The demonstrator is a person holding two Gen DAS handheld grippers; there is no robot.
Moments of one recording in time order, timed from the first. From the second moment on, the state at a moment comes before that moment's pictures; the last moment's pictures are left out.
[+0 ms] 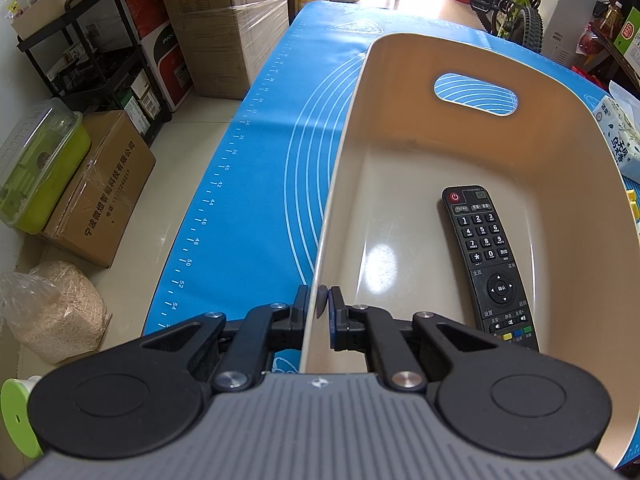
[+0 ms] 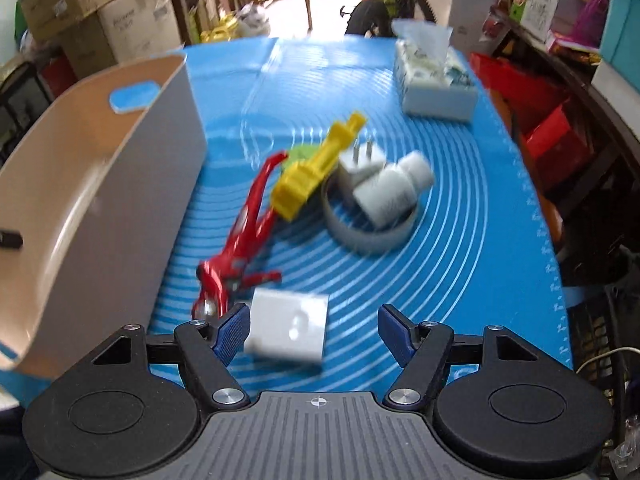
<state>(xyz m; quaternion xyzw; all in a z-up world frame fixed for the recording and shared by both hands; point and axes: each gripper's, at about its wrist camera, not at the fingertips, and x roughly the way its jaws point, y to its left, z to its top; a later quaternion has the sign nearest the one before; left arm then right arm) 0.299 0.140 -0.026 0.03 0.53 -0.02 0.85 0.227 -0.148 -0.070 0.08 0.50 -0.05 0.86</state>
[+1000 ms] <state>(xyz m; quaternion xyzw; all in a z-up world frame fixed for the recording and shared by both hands) 0.299 0.141 -0.027 0.03 0.53 -0.02 0.85 0.233 -0.148 -0.093 0.10 0.50 -0.06 0.86</state>
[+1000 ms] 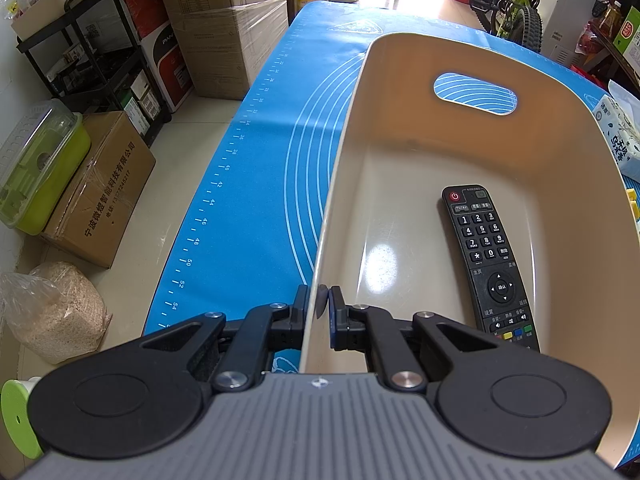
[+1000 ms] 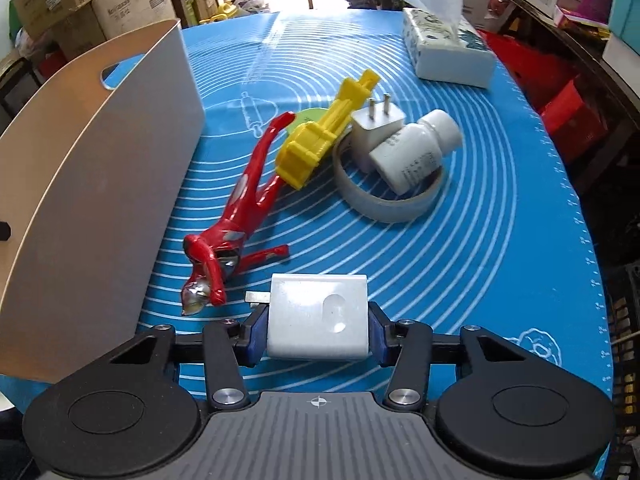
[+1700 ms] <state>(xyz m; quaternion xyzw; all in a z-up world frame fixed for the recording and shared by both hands) 0.298 0.142 -0.025 0.03 0.53 -0.02 0.85 0.255 -0.135 0.029 0.06 0.36 -0.06 0.93</state>
